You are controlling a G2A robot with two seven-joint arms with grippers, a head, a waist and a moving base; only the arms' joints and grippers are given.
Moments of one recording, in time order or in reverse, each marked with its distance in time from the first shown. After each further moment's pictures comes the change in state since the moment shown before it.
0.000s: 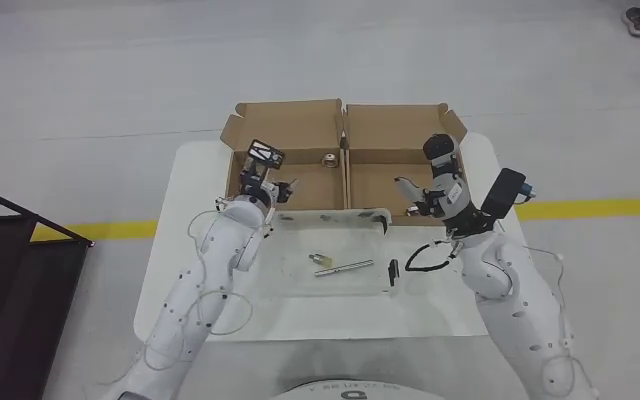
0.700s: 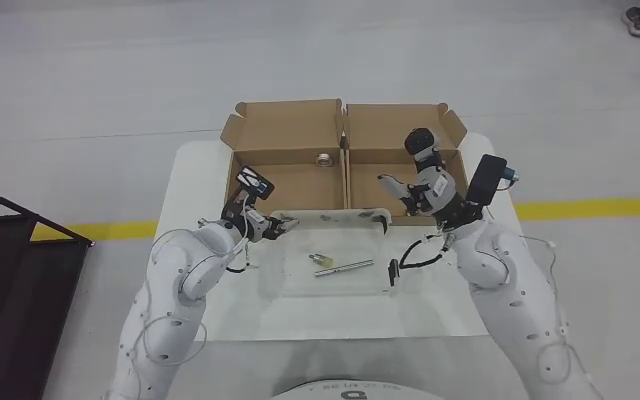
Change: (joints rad) left arm 0.190 0.047 -0.183 -0.202 -0.248 -0.335 -0.149; right arm 0.072 -0.003 -0.041 0.005 0.059 -0.036 0.129
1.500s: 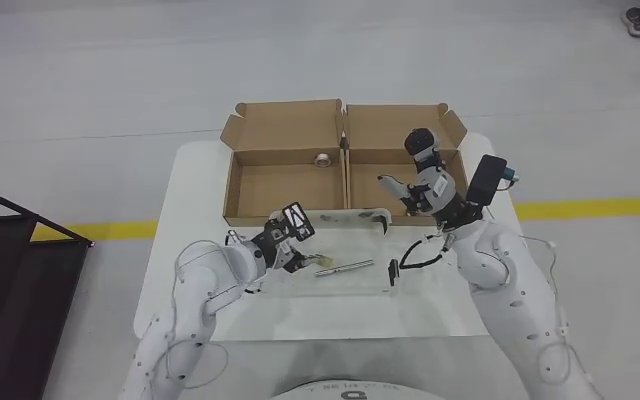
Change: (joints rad) left arm 0.059 0.025 0.134 -0.075 0.283 -0.304 0.097; right arm 0.000 0.000 0.000 0.000 0.000 0.001 0.000
